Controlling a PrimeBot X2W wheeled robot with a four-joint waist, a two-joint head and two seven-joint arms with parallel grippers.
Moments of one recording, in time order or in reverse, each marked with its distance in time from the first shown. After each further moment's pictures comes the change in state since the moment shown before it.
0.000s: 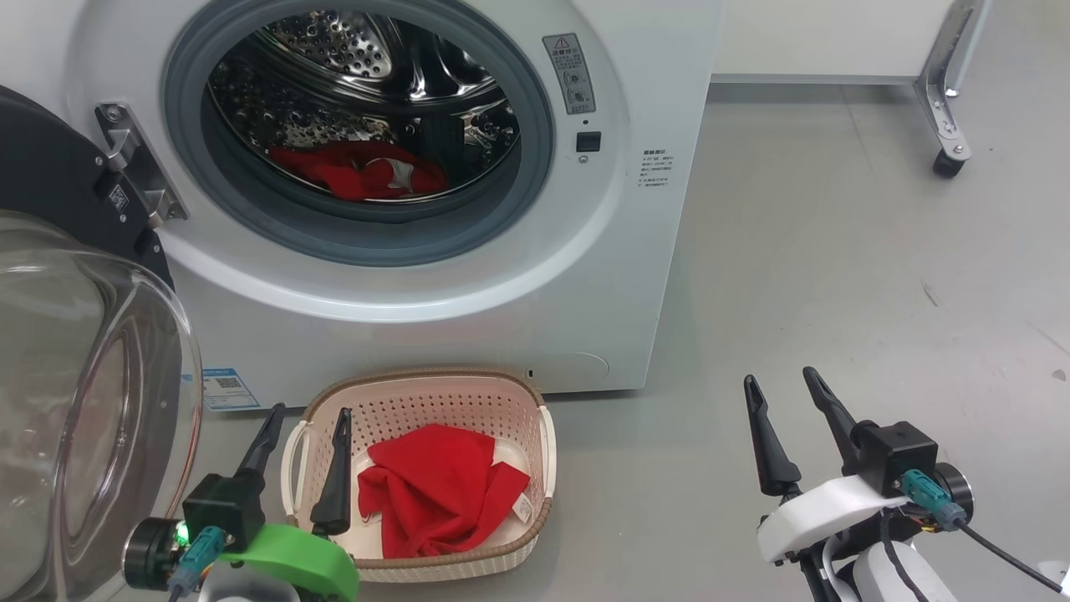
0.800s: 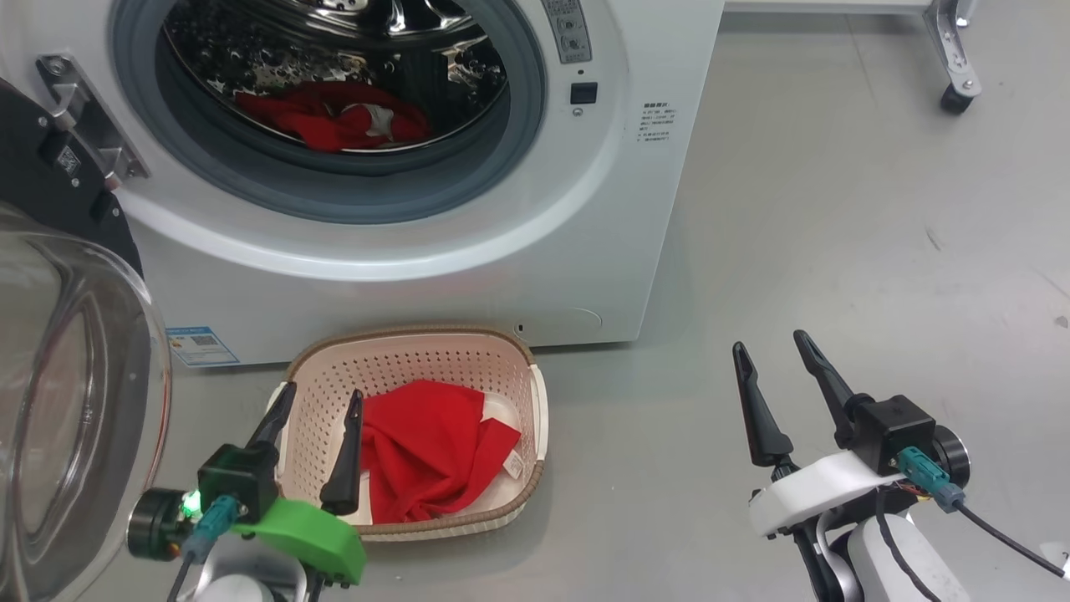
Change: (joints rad) left arm -0.006 0.014 -0.026 -0.070 0.023 0.017 0.083; right arm -0.028 0.000 0.009 -0.054 -0.033 0.009 0.000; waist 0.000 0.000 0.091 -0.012
